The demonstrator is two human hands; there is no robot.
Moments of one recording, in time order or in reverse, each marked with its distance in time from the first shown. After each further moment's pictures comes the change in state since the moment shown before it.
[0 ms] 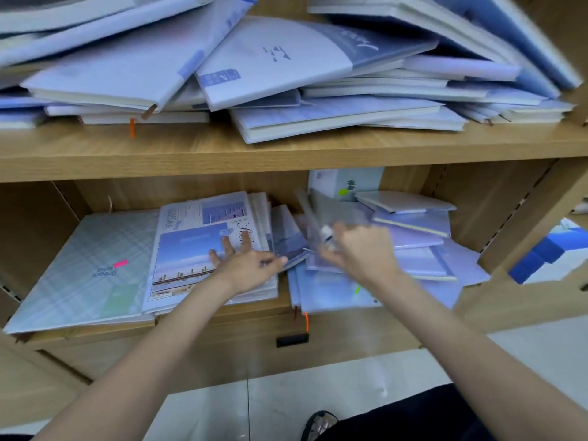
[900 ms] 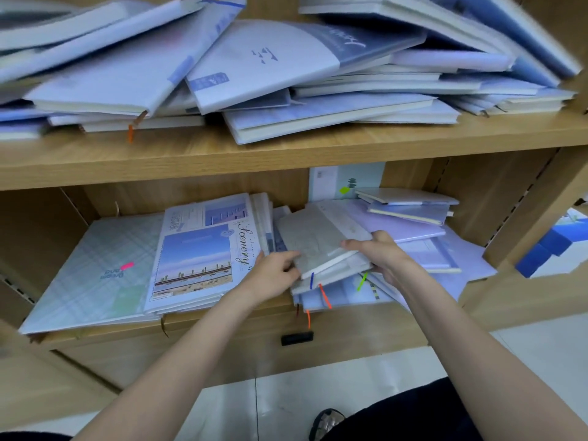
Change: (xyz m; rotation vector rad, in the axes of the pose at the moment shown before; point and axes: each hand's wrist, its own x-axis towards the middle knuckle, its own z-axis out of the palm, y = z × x) left_hand -0.009 0.036 0.017 -0.493 0.060 0.192; right_hand -0.007 0.028 0.024 1.397 -0.465 0.978
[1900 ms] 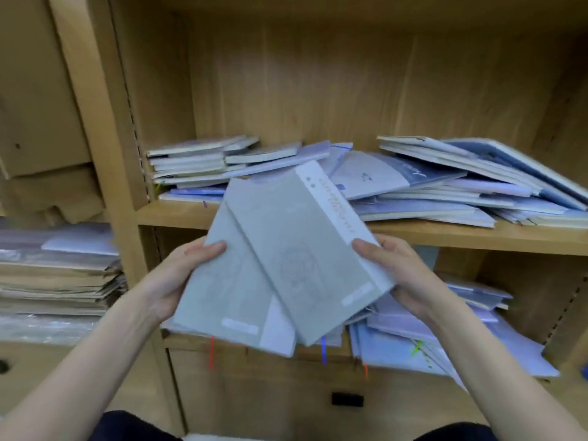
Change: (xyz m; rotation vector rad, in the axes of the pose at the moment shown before) left_hand -0.229 -0.014 -0.185 -1.075 0.265 0.082; right_hand -0.180 -0.113 0.053 0.205 -0.538 -0.538
